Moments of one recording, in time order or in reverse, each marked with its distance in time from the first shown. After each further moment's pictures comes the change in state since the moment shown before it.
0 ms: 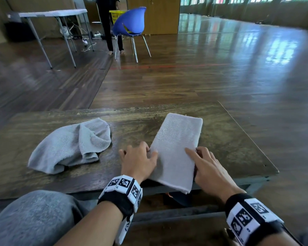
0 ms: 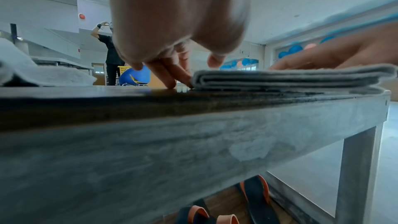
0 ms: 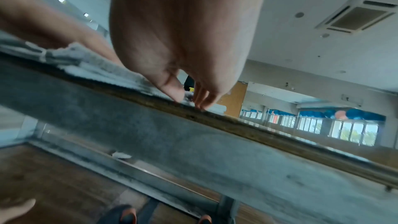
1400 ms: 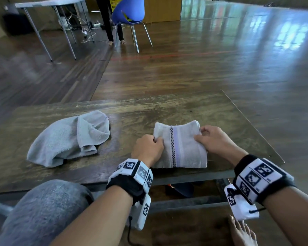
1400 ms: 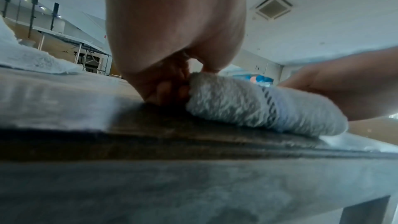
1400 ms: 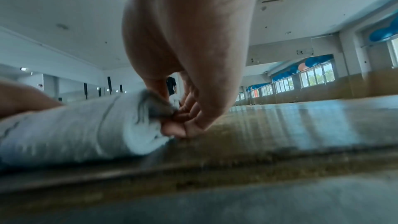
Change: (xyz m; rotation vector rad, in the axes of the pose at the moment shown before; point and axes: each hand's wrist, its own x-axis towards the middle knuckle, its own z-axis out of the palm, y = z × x) left_hand 0.013 0.028 0.005 -0.350 -0.125 -0.120; right_hand 0.060 0.018 -0.033 0.612 0.033 0.277
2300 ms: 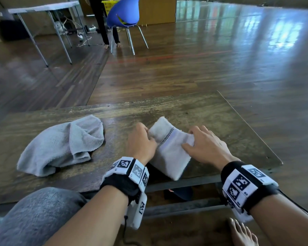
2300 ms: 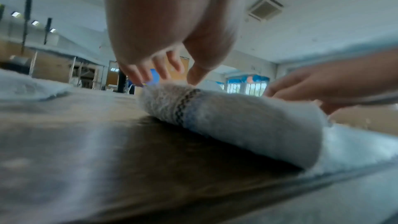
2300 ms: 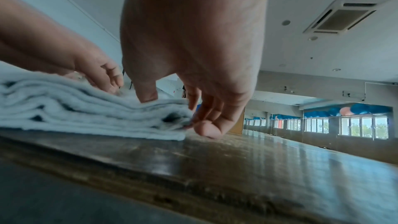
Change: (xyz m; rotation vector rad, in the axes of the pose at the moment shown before) left_hand 0.011 0.018 -0.010 0.147 0.134 0.014; right_hand -0.014 -0.009 0.009 -0.560 0.022 -0.115
